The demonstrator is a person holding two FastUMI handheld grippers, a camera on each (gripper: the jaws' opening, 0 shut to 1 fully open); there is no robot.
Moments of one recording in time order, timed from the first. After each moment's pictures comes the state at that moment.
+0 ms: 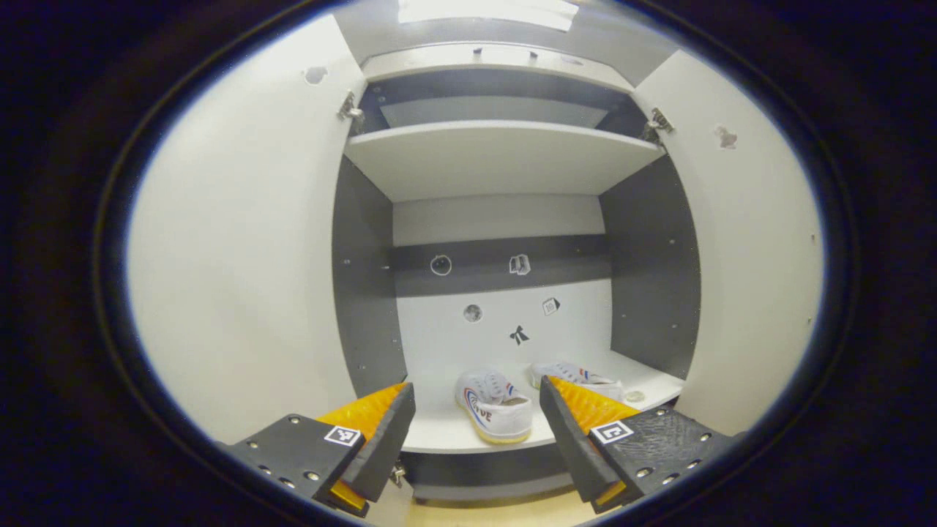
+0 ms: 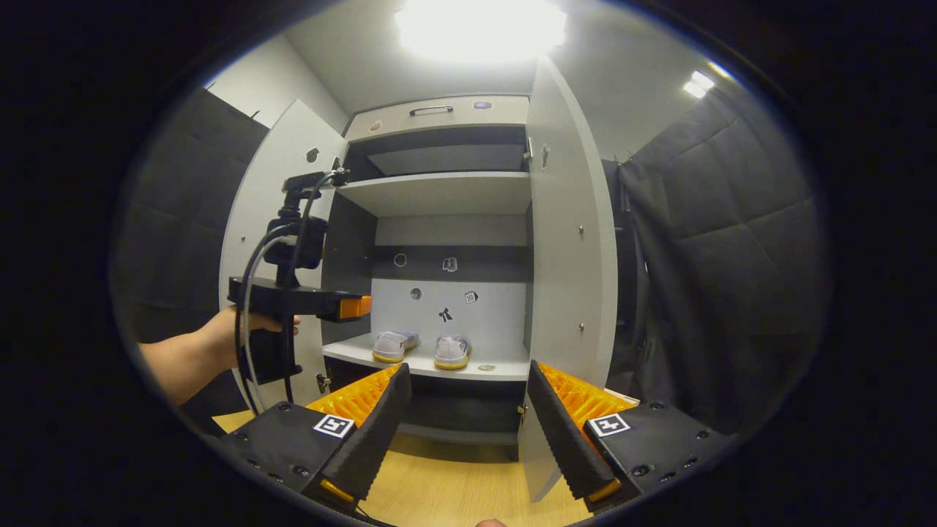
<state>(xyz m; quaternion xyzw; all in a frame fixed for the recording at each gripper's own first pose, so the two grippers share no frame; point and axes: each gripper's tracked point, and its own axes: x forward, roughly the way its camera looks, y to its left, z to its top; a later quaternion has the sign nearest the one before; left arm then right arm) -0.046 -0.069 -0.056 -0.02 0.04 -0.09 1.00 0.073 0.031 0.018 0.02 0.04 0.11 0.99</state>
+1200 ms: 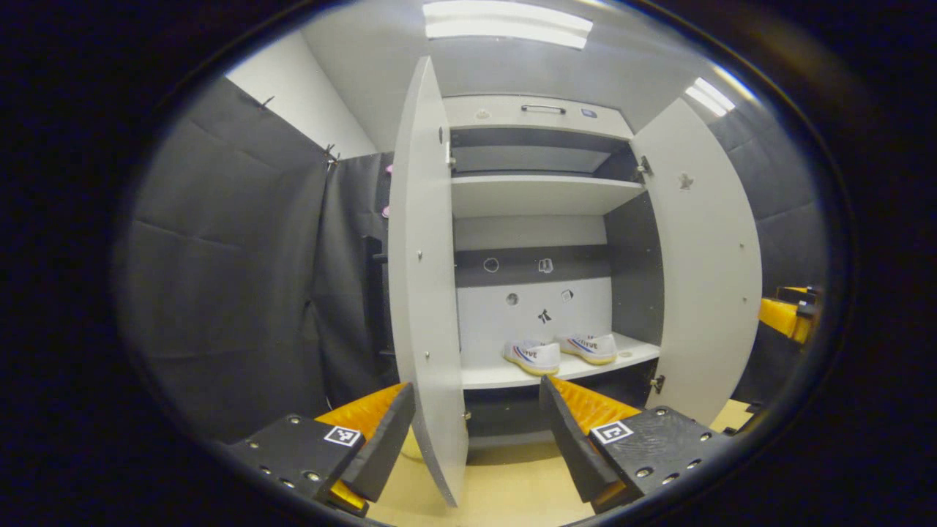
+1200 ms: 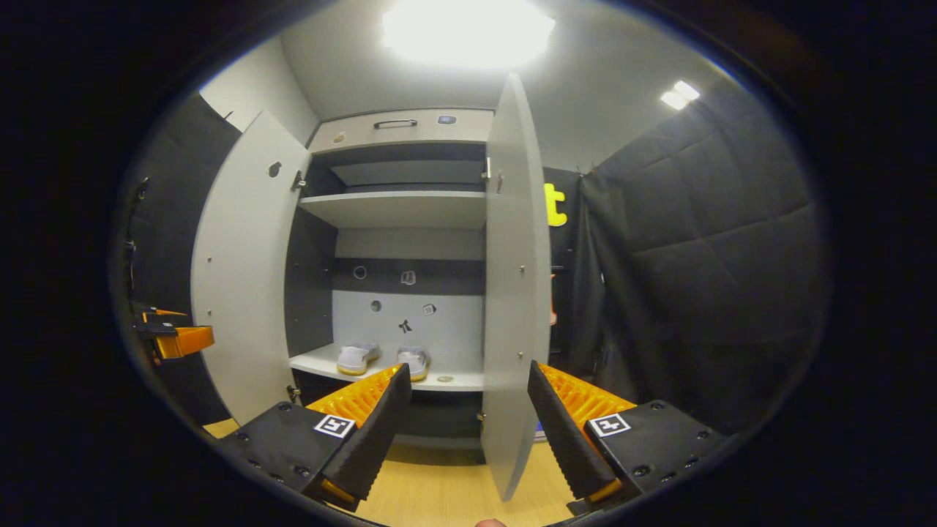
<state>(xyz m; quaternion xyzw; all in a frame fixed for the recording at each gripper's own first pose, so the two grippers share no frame) -0.233 0.058 -0.060 -0.03 0.04 -0.05 1.00 0.068 -0.031 0.056 0.01 0.04 0.00 1.00</state>
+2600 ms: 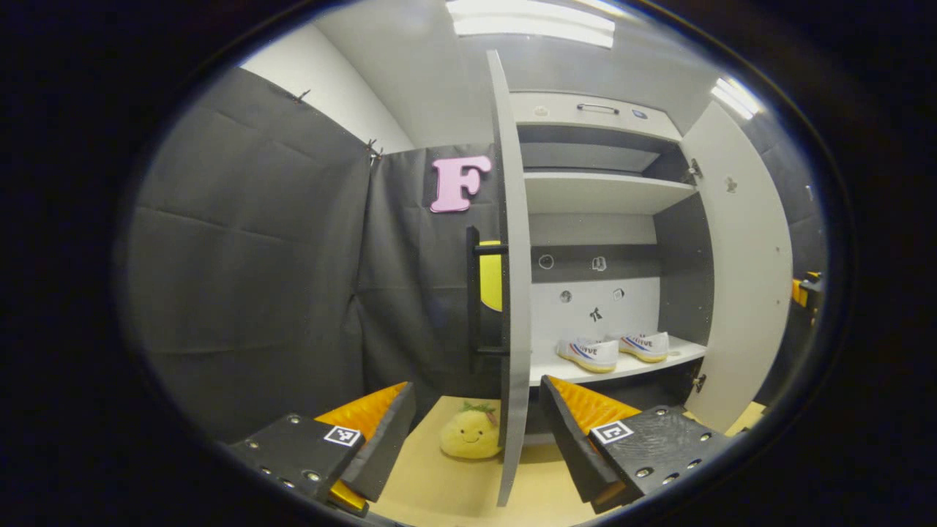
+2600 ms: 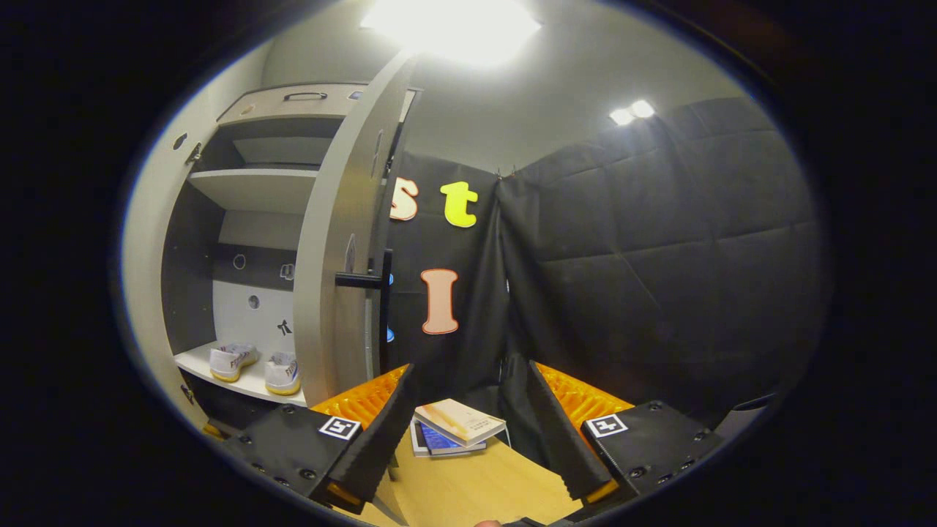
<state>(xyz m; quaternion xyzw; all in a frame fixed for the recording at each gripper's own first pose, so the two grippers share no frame) -0.234 0.141 -0.067 -0.03 0.05 0.02 1.00 0.133 -0.117 0.058 -0.03 0.04 -0.15 0.99</state>
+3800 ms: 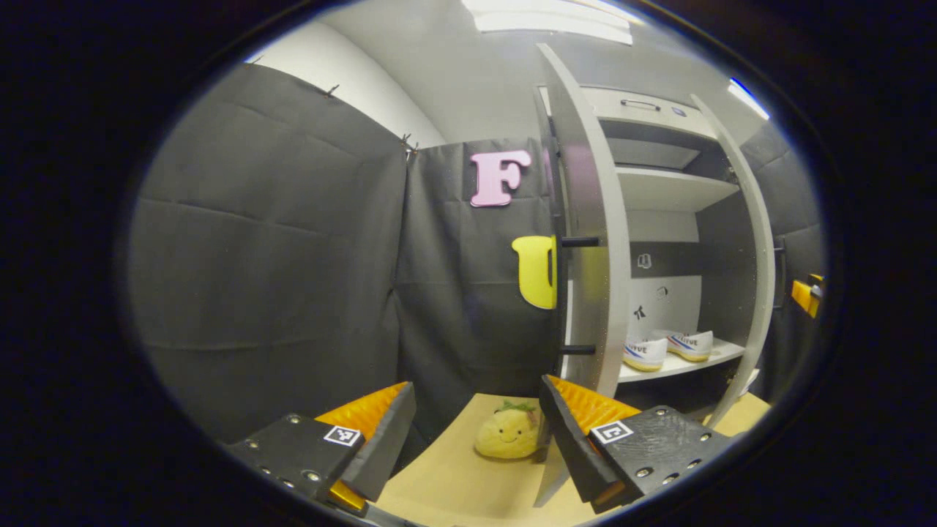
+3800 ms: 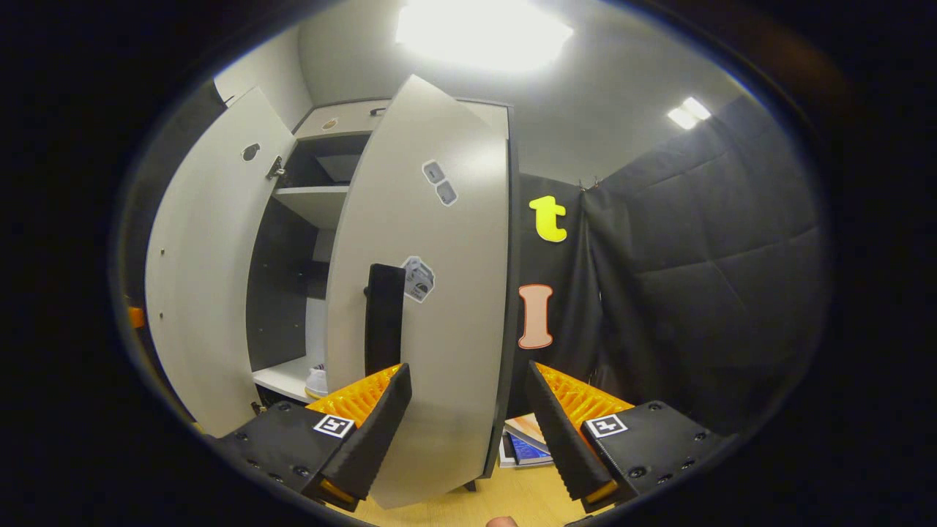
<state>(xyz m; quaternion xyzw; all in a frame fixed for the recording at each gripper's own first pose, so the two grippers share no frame) -0.223 0.216 -0.076 -0.03 0.06 0.10 0.99 0.151 0.001 0.066 -0.02 0.02 0.00 1.00</state>
